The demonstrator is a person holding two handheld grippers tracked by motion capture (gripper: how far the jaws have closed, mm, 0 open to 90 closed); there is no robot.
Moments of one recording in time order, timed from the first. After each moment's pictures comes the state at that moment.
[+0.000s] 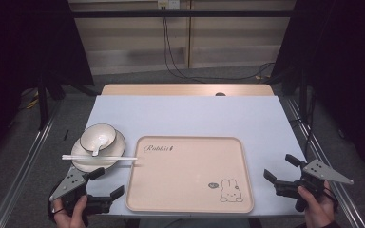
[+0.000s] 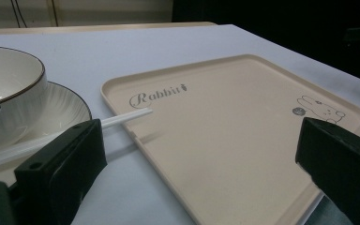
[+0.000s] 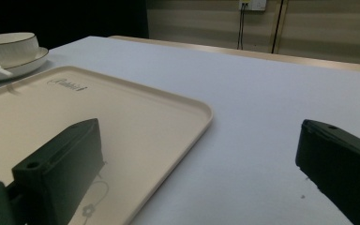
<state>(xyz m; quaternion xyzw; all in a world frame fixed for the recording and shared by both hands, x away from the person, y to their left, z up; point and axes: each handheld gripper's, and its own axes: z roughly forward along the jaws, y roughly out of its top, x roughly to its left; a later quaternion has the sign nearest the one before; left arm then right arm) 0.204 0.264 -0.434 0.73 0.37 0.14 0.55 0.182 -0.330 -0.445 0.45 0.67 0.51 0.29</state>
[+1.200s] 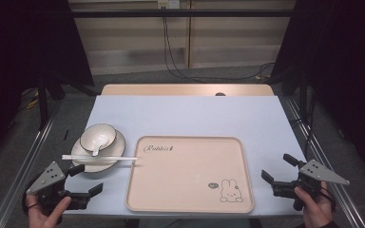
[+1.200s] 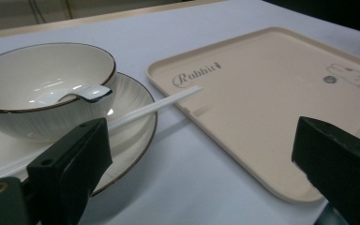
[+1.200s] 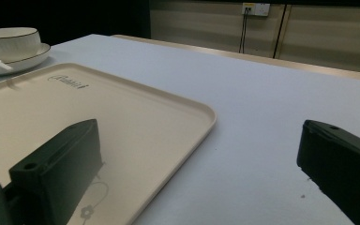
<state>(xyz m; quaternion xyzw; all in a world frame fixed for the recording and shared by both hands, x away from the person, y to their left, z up) 0.221 0.321 -0.421 0.78 0.34 0.16 0.50 0.183 -0.324 -0.447 0.43 0.68 0.52 0.30</state>
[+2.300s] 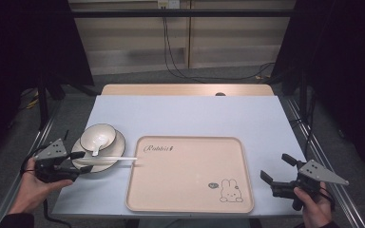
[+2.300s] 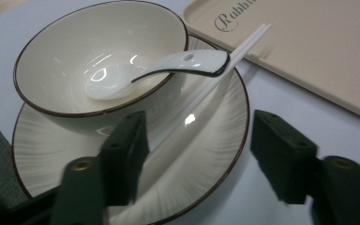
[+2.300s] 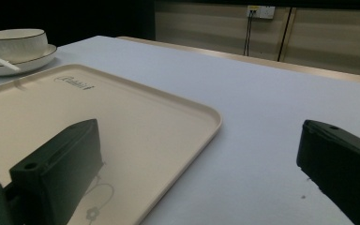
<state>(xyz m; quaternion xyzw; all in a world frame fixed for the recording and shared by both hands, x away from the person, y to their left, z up) 0.304 0.357 -0.425 0.88 0.25 0.14 0.38 0.183 -0.322 -0.446 0.42 0.68 0.52 0.29</state>
